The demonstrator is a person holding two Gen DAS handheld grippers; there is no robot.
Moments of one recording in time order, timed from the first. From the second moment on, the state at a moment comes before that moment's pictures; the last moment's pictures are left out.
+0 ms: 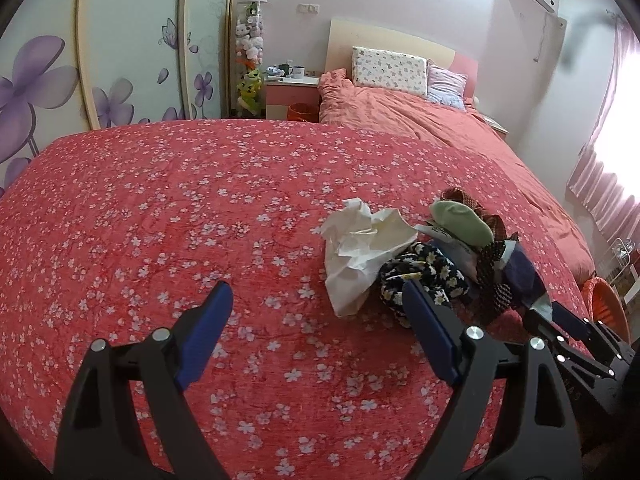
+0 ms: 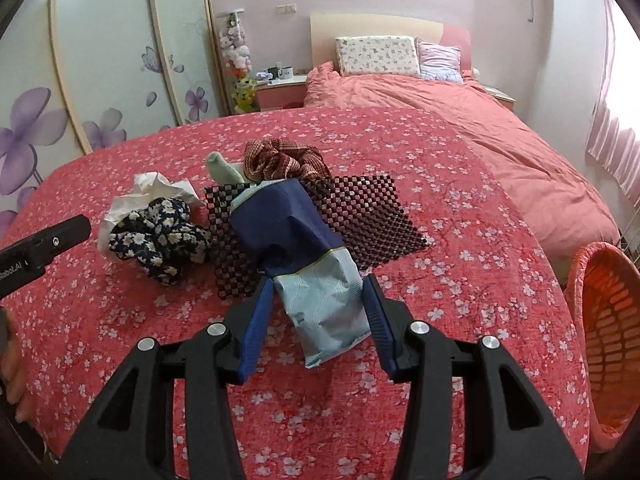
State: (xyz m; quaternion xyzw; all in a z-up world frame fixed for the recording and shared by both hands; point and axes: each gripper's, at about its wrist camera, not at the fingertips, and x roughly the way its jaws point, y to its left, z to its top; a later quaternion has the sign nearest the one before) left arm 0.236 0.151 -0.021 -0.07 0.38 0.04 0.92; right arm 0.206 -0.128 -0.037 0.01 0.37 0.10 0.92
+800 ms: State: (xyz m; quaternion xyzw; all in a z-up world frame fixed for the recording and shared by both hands) left arm 0.259 0.155 -0.022 -0.09 0.38 0.03 0.92; right arm 0.214 -0.155 -0.040 0.06 0.37 0.09 0.92
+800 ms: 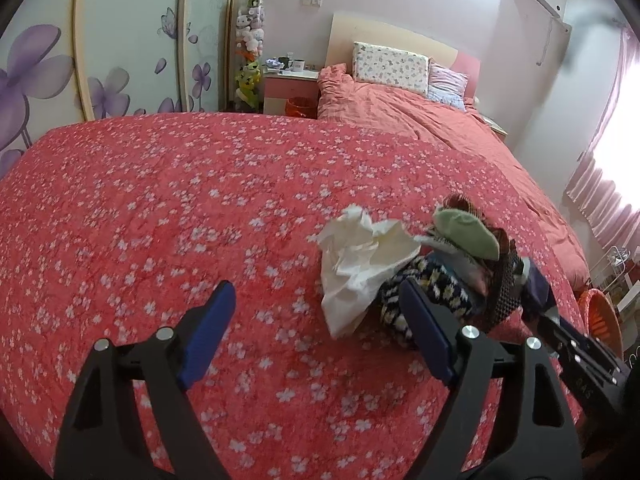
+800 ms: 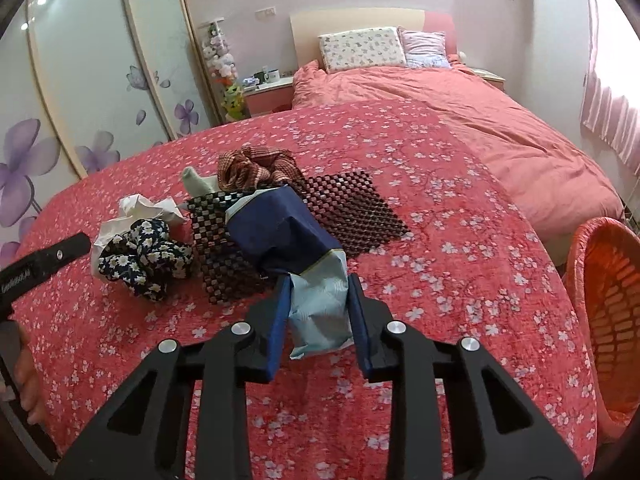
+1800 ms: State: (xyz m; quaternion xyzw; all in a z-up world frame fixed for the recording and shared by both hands) left arm 0.297 0.156 -0.042 -0.09 0.41 0.01 0.91; right arm 0.204 -0.170 -0.043 0.06 0.37 0.08 0.92
